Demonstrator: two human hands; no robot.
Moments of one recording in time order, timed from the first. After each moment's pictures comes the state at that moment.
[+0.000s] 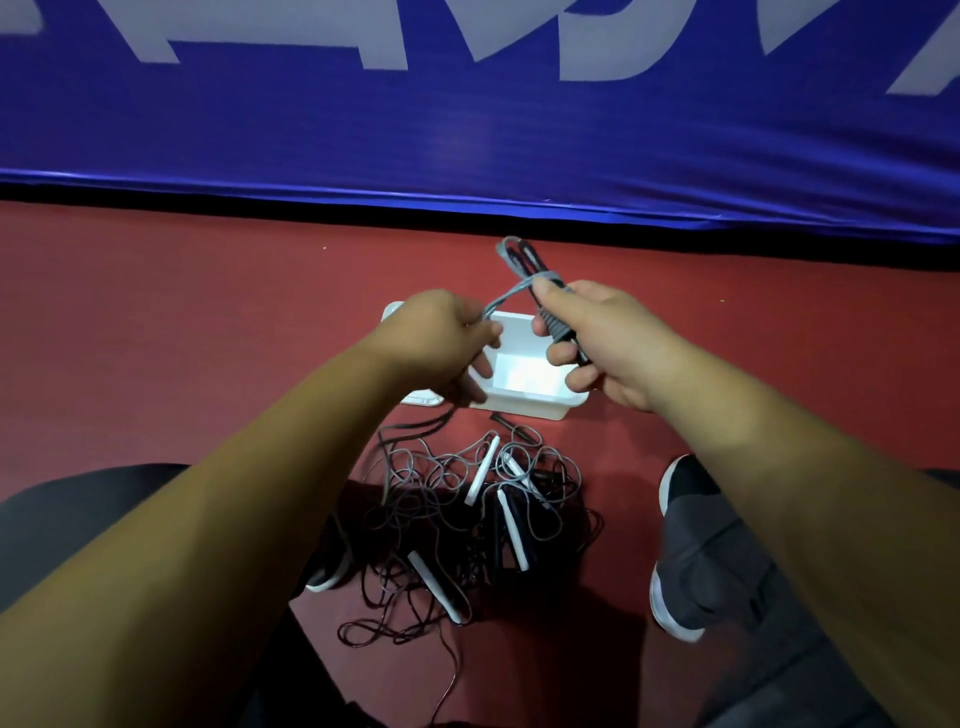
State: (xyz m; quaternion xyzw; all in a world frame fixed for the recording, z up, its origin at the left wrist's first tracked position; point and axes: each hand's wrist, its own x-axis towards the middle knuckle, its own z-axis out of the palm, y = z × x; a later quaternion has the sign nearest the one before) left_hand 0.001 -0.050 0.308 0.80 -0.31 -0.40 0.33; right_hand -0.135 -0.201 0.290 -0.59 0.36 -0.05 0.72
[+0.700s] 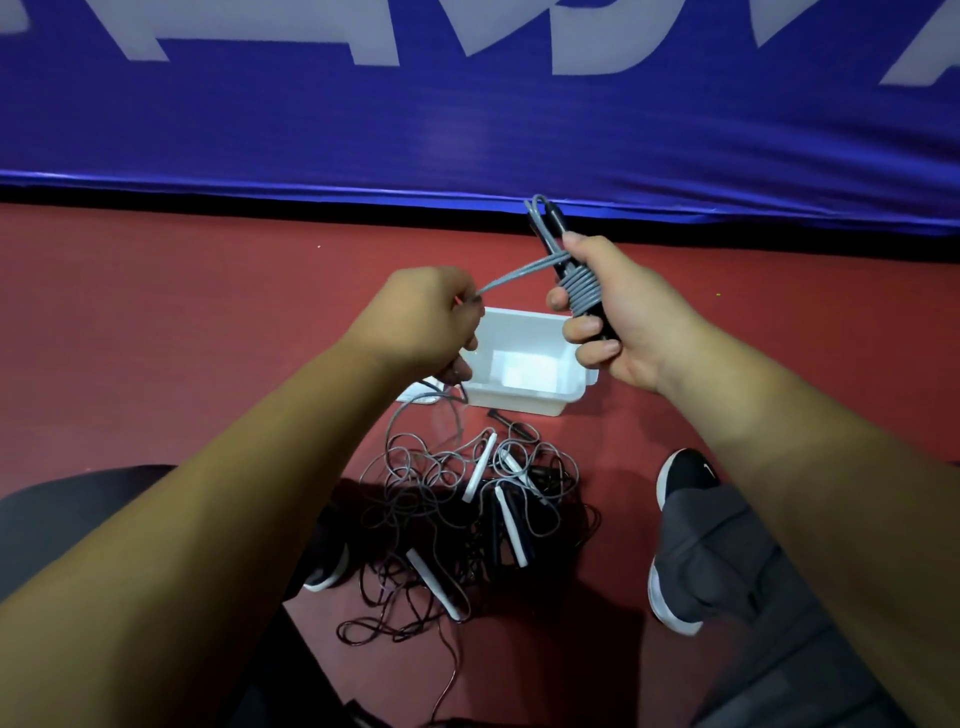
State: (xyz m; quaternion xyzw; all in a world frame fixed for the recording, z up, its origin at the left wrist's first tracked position) left_hand 0.002 -0.050 0.317 0.82 -0.37 -0.27 0.33; right_hand -0.137 -0.218 0.305 -0.49 0.37 -0.07 0.78
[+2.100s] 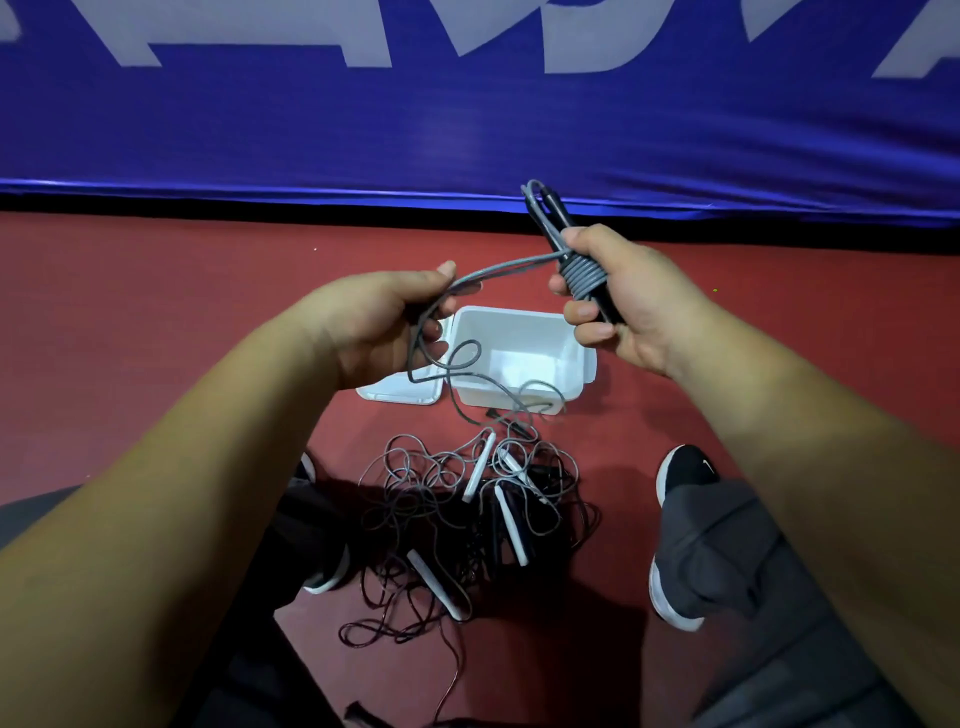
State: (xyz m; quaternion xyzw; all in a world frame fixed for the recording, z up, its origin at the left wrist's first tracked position) left_hand 0.031 -0.044 0.316 0.62 -0.11 -0.56 0.54; right_hand -0.136 -0.226 0.313 -0.50 0.36 -0.12 0.78
